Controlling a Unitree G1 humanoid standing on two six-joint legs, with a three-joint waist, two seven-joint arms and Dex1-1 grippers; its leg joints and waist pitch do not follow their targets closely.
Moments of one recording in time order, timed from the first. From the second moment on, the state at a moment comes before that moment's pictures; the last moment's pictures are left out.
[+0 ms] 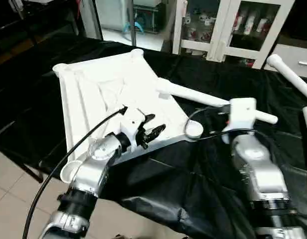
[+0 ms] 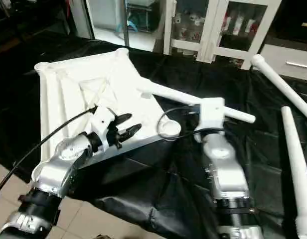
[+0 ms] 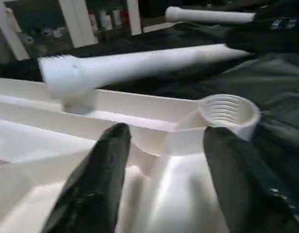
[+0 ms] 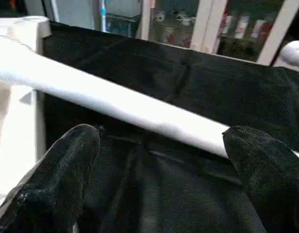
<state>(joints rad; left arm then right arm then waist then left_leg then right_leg) -0.49 0.18 -0.16 0.42 -0.06 0.04 -0.61 -0.32 -0.19 -0.06 0.09 0.08 0.38 -0.01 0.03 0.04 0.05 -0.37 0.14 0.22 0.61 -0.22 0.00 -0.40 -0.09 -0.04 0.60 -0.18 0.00</state>
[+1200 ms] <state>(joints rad) -0.12 0.01 0.06 -0.14 0.02 0.21 -0.01 -0.19 -0.14 0.06 -0.21 0.12 0.58 0.10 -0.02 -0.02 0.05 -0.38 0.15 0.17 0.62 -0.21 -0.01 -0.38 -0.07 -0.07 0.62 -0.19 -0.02</state>
